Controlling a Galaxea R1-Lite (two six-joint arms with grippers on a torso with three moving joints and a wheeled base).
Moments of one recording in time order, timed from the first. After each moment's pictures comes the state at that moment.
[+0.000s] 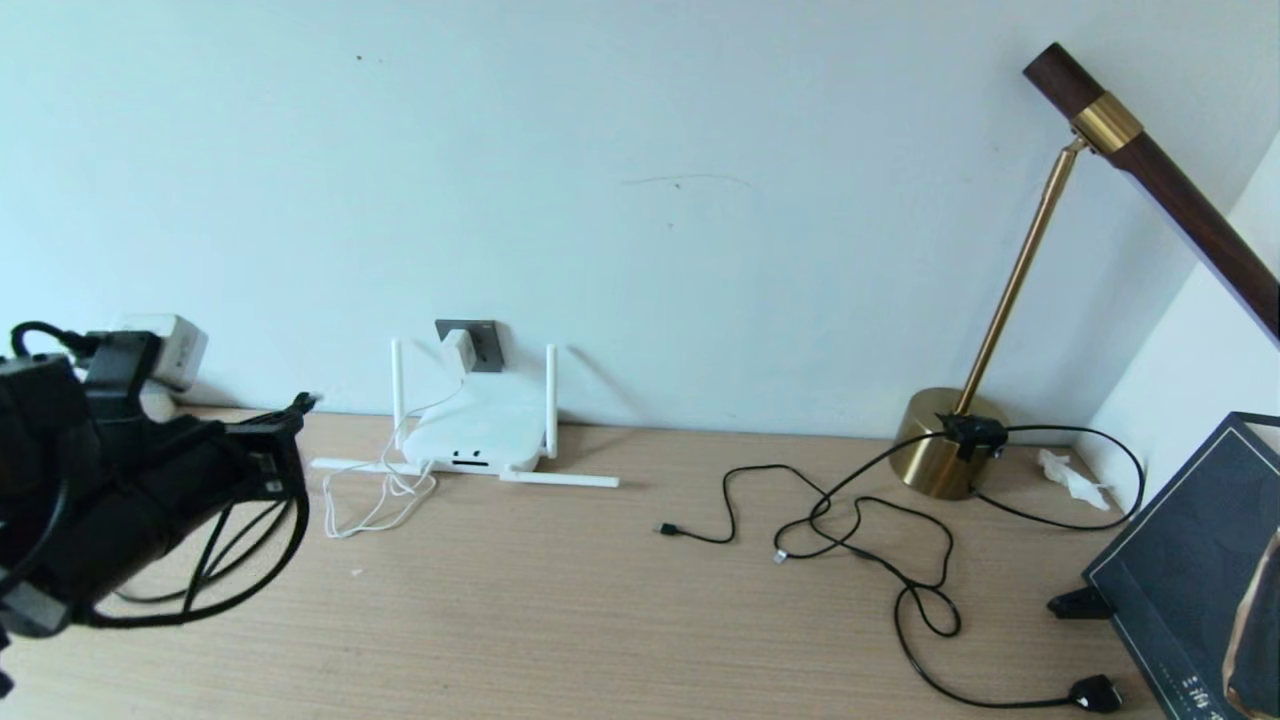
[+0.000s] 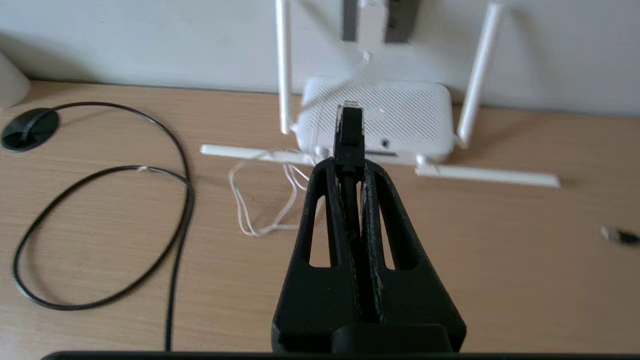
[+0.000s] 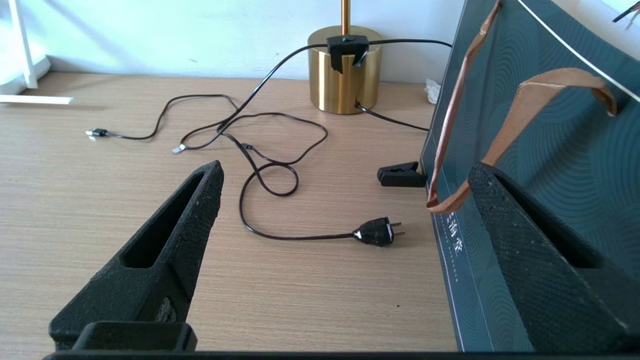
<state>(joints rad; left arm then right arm) -0.04 1.44 -0.50 -0.77 0.13 0.09 0.00 0.00 0.00 -0.03 -0.01 0.02</state>
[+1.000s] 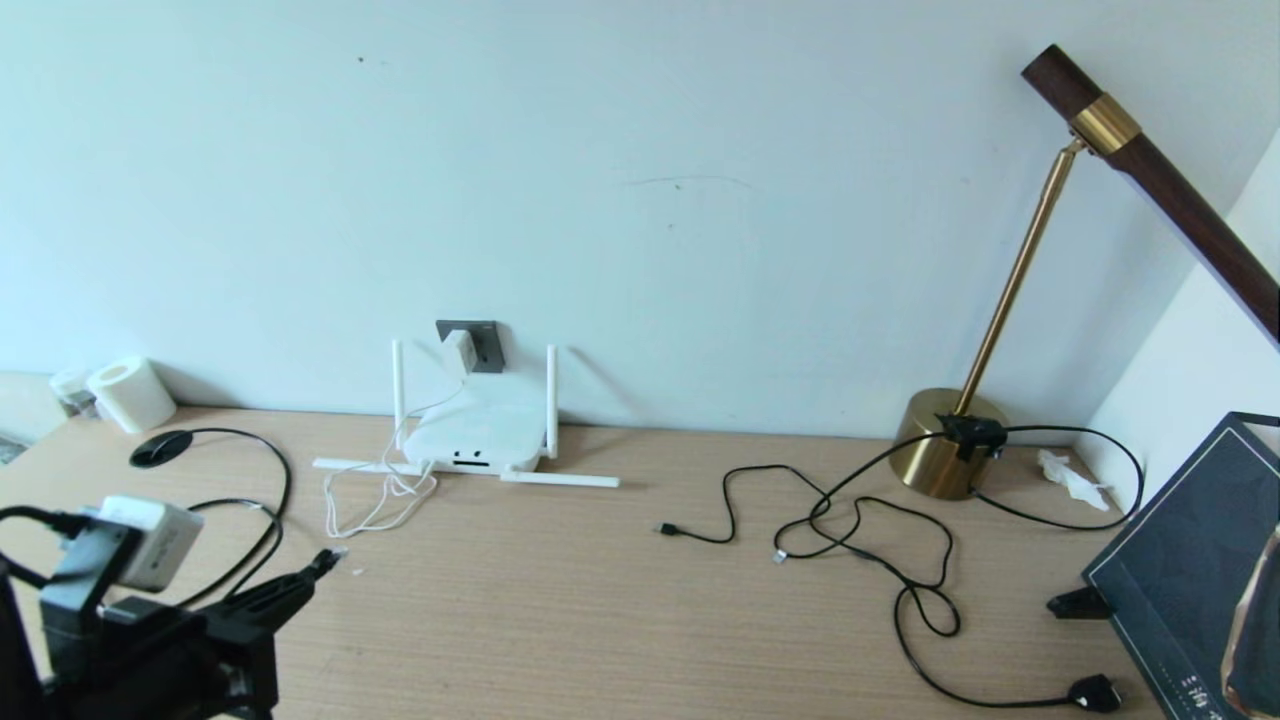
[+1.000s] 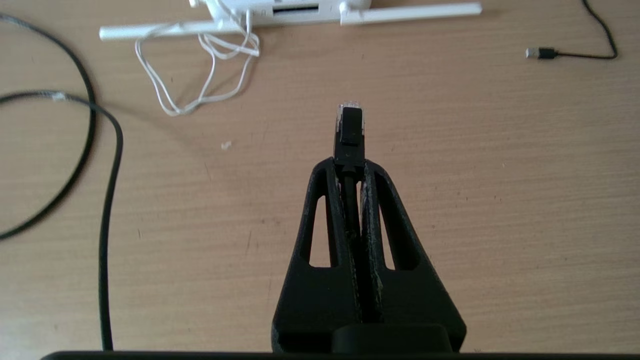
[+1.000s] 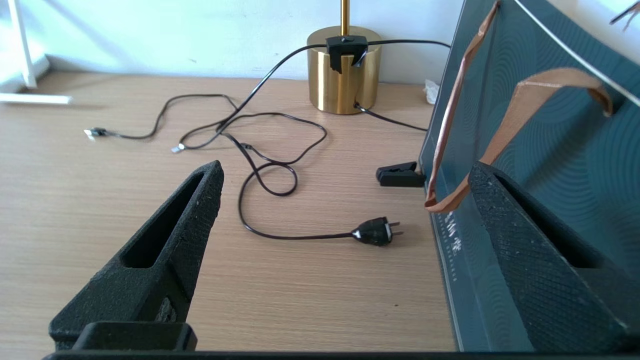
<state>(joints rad) -0.07 1.23 -0.12 -0.75 -0.01 0.12 0.00 0.00 0.00 -0.03 -0.02 0.02</state>
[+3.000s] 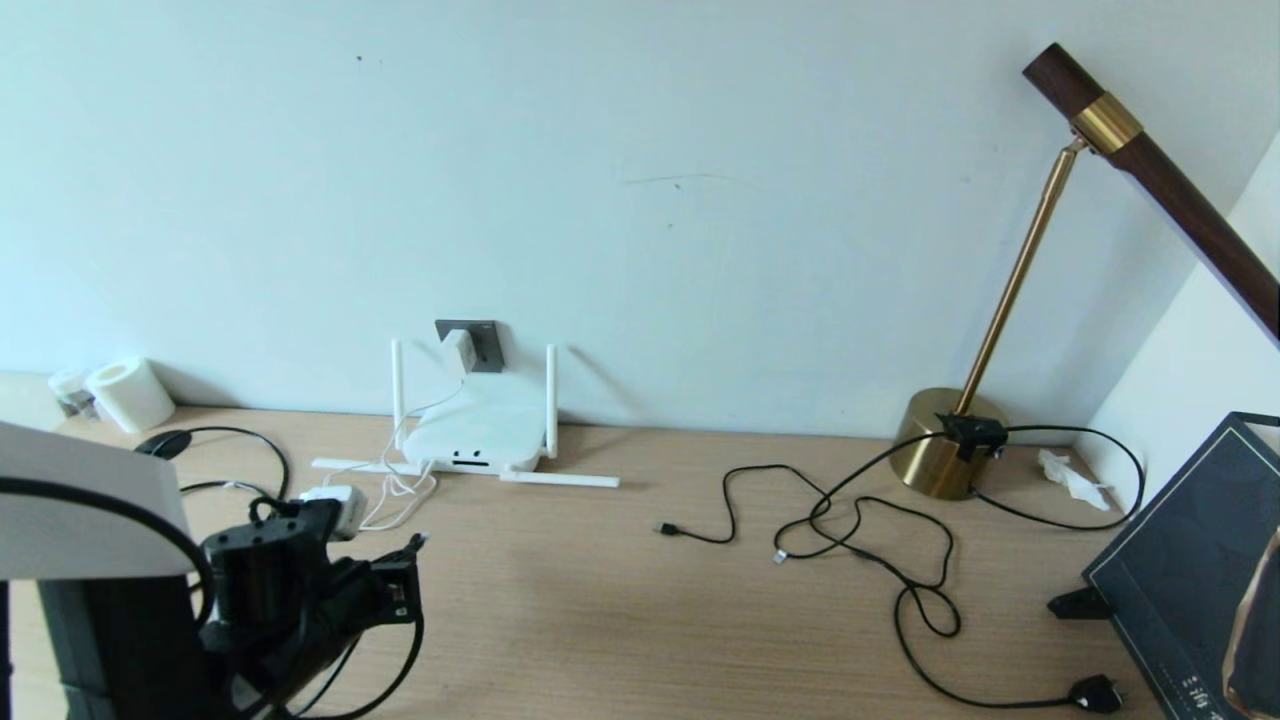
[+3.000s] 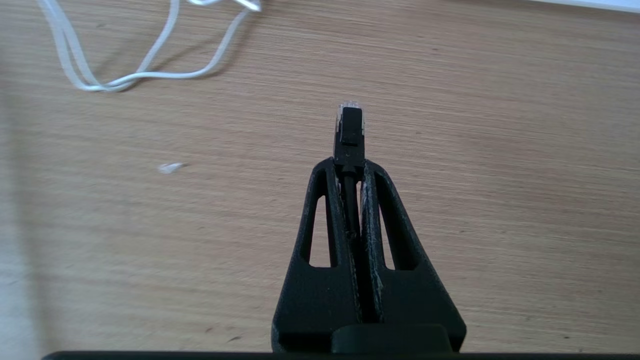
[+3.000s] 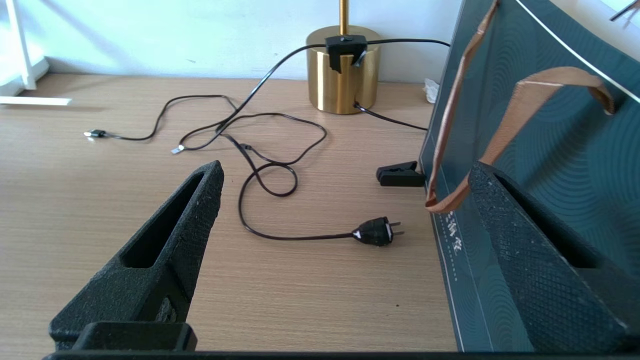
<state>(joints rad) -0.13 2.14 -0.20 -1.52 0.08 -0.03 0.00 0.00 0.00 -0.03 -0.02 0.02</state>
